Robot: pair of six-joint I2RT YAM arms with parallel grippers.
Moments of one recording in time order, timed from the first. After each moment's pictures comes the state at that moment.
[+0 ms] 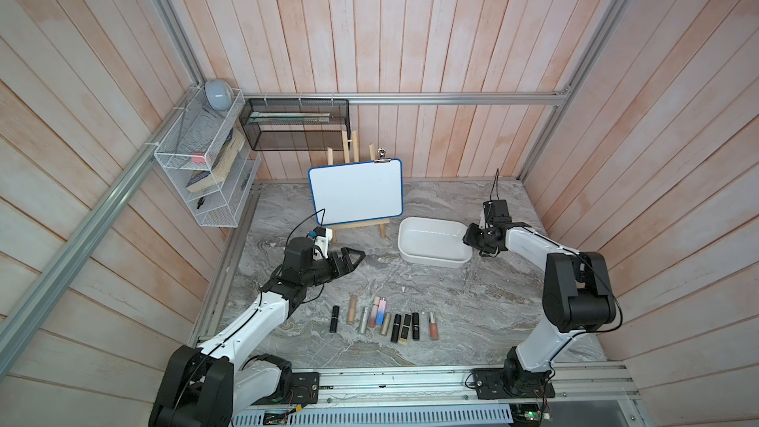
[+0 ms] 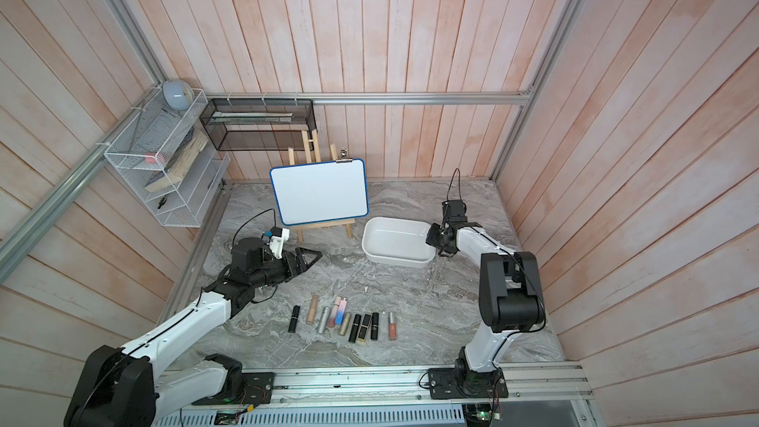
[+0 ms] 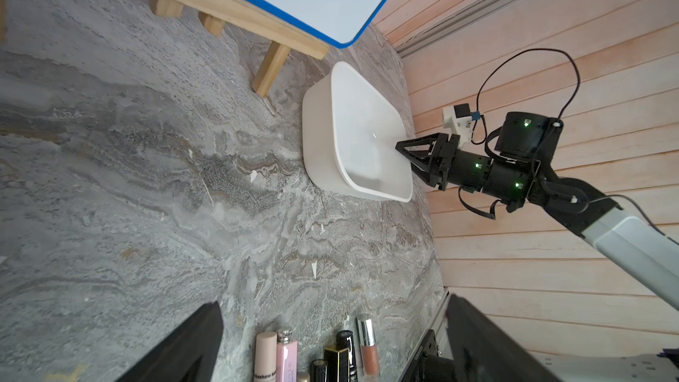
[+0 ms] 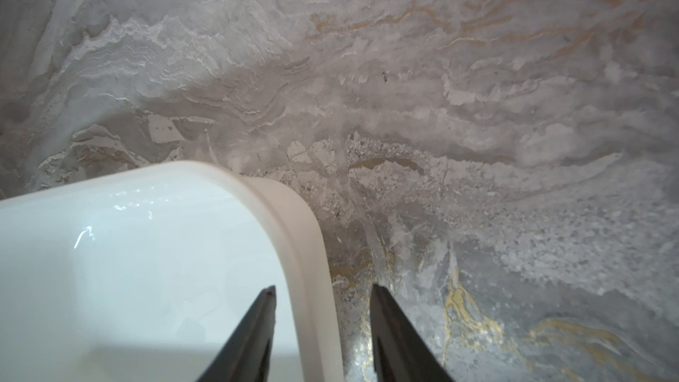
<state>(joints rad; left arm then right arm) -0.32 1.15 0.56 0.06 0.57 -0.74 0.09 1.73 1.07 -0.39 -0.10 0.47</state>
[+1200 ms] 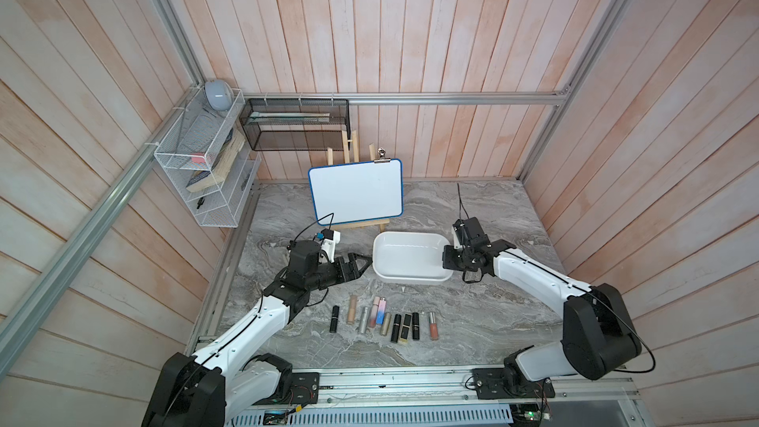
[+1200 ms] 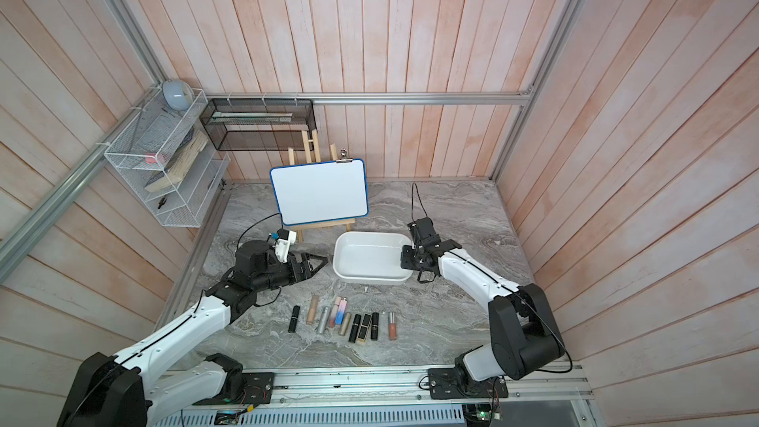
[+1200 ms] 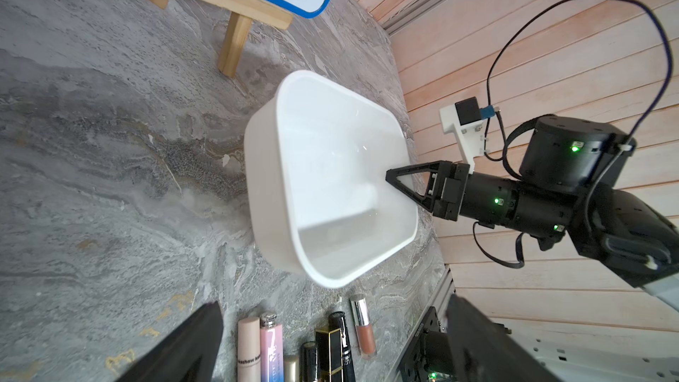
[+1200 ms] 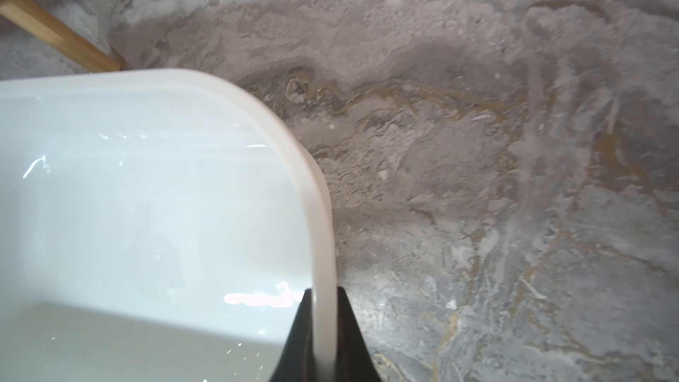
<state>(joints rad) -0.39 1.10 0.56 0.02 0.54 -0.72 0.45 1.46 0.91 -0.49 0.00 0.50</state>
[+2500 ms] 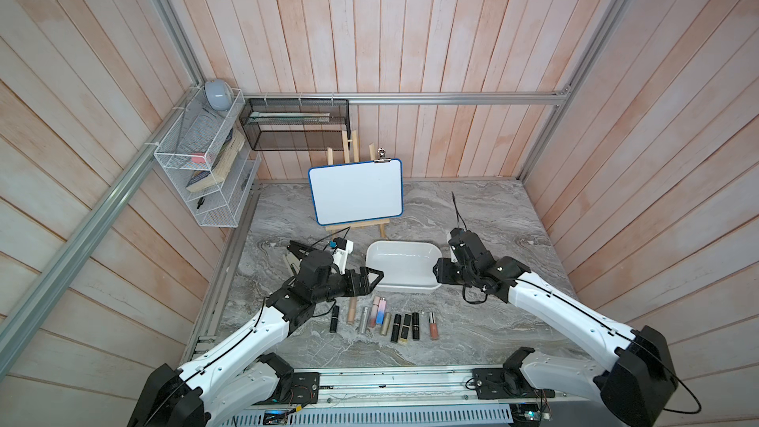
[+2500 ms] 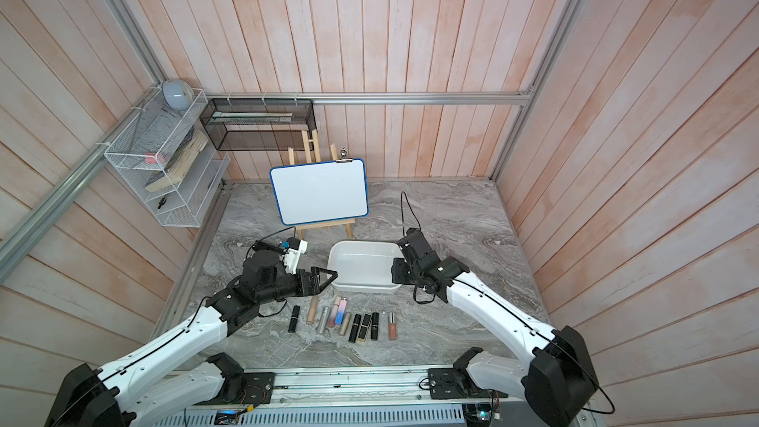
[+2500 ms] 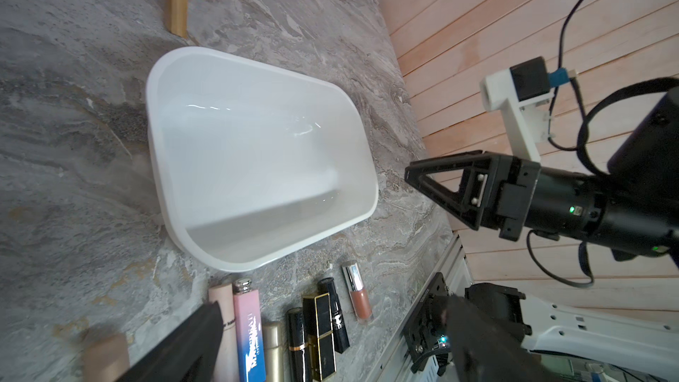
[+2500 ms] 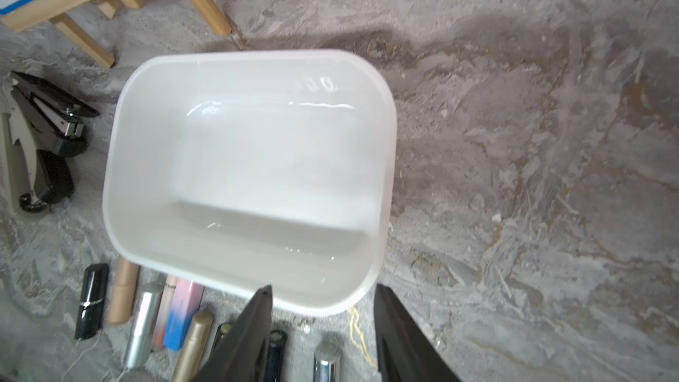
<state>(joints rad) -0.61 0.99 0.55 -0.06 0.40 -0.70 0.67 1.16 0.83 -0.64 0.06 0.63</state>
